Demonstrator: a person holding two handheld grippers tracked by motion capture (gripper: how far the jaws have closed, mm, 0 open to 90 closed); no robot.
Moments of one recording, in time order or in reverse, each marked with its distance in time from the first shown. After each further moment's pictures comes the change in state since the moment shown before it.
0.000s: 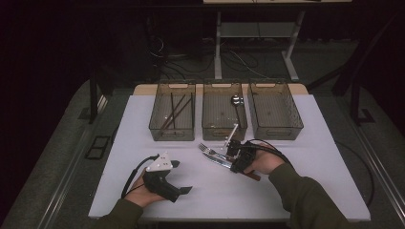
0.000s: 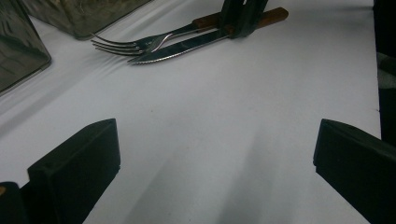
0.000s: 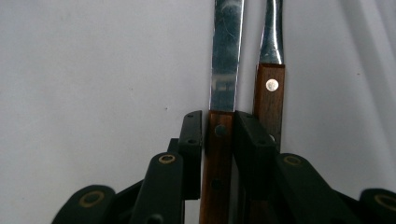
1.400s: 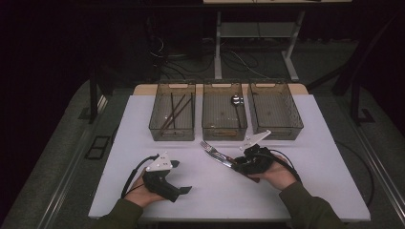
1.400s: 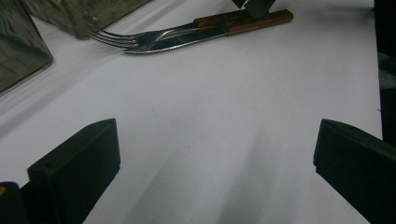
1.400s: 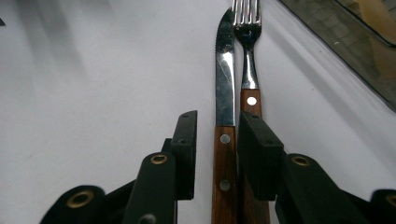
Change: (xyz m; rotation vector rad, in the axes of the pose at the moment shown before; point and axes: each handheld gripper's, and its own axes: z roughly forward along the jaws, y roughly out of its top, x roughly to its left) left arm 0.001 0.000 0.000 -0.004 0.002 0.002; right arm 0.013 -0.054 -0.013 -0.462 -0.010 0.158
